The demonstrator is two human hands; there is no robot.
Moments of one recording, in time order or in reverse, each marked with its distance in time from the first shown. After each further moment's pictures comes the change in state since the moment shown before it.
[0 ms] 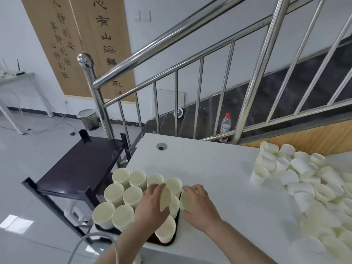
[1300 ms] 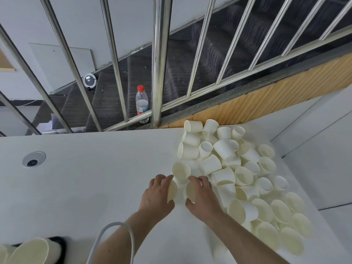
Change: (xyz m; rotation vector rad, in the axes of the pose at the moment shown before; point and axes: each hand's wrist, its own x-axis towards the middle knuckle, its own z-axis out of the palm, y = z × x) left_hand 0.198 0.234 0.228 0.020 -0.432 0.328; right_hand 0.042 0.320 -0.097 -0.061 0.103 0.482
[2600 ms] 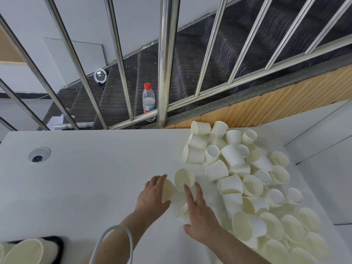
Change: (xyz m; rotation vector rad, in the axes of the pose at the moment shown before) left_hand 0.019 -0.017 0.007 -0.028 0.001 -0.141; right_hand 0.001 0.006 0.023 -0.196 -0.242 -0.161
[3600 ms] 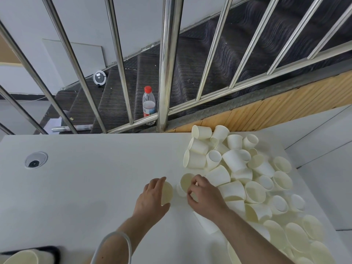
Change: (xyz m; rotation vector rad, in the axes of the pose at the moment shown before) left_hand 0.011 -0.006 -0.005 -0.021 0.009 0.003; right_hand 0.050 0.031 -0.034 0.013 0.336 -0.195
